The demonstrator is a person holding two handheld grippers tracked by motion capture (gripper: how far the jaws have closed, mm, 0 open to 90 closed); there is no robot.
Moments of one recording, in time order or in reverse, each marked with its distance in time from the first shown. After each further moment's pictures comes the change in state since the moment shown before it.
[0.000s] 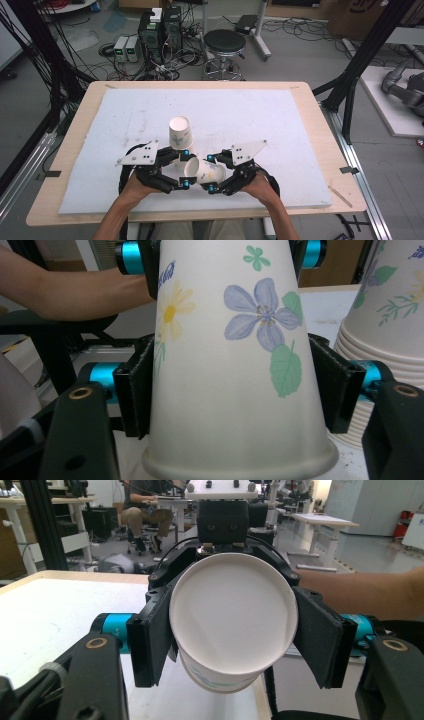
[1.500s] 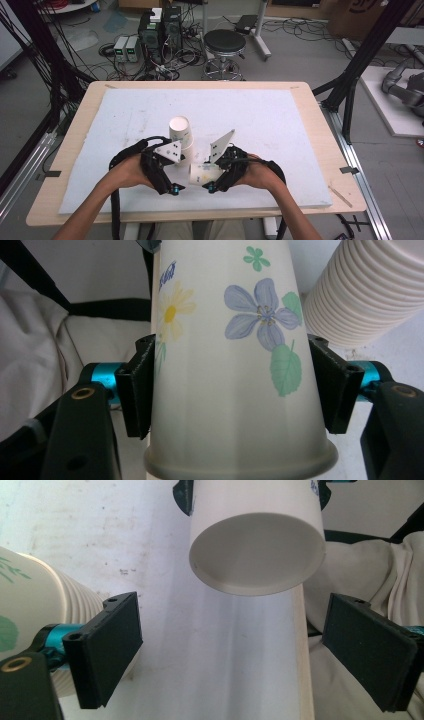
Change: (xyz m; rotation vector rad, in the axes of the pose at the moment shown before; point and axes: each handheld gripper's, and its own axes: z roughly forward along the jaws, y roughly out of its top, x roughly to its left) left arm 0.017 0.030 0.018 0.835 0.030 0.040; right arm -0.006 0.044 0.018 0.615 -0.068 -0.004
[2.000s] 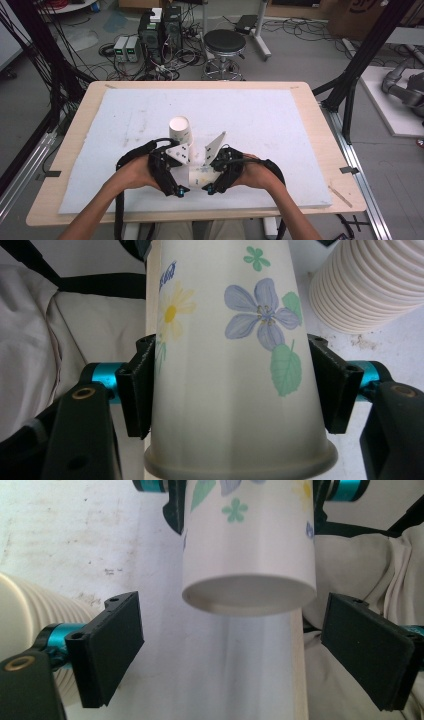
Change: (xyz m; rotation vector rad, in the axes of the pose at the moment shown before) left arm -0.002 0.011 0.014 0.036 -0.023 -0.019; right arm 0.001 0.008 0.008 0.091 0.000 -0.024
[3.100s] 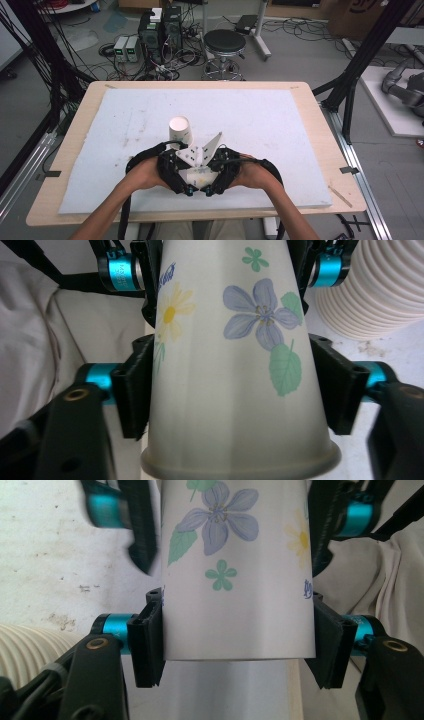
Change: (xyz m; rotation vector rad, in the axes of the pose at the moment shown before) left arm 0.000 0.008 0.019 -0.002 -0.051 -0.010; right arm -0.004 0.001 0.009 -0.017 -0.001 -0.009
